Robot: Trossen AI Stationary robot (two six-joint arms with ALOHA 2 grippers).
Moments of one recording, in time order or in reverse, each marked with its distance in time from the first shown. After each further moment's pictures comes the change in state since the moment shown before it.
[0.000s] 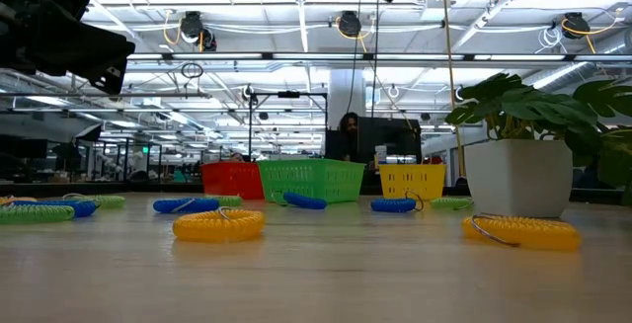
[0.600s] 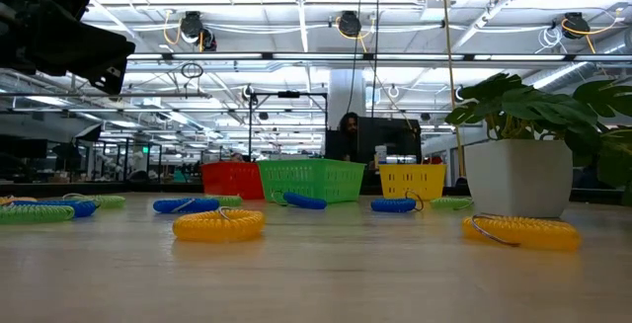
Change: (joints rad) left arm 0.000 0.000 0.000 0.000 0.000 0.000; right arm 0.179 0.125 0.019 -0.058 -0.151 0.119
